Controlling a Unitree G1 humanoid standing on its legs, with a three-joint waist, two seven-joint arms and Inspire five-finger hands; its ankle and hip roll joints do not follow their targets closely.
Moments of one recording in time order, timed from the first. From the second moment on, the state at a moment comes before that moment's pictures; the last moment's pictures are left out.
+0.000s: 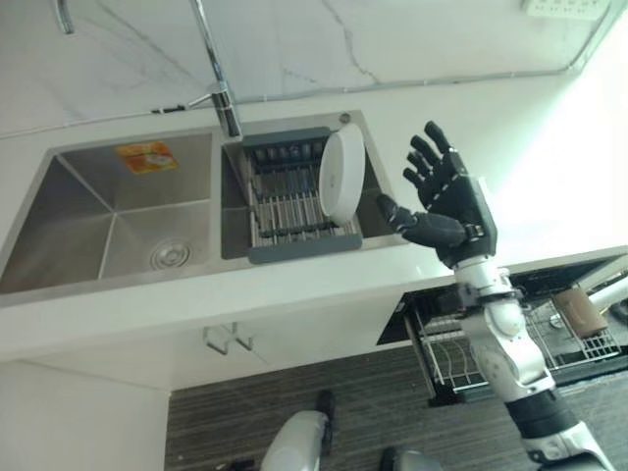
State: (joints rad) left arm 0.04 0.21 -0.11 1.13 -0.17 0.24 0.03; right arm -0.31 -0.43 0.23 -0.07 0.63 -0.23 -0.10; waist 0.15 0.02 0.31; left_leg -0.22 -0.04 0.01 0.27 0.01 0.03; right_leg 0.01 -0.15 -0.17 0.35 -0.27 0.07
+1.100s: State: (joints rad) left arm 0.06 0.22 -0.14 1.14 -0.06 0.25 0.03; right arm -0.38 -0.32 0.27 0.10 0.67 -0.23 -0.39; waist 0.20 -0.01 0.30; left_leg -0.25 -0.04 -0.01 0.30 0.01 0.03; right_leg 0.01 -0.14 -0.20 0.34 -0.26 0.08
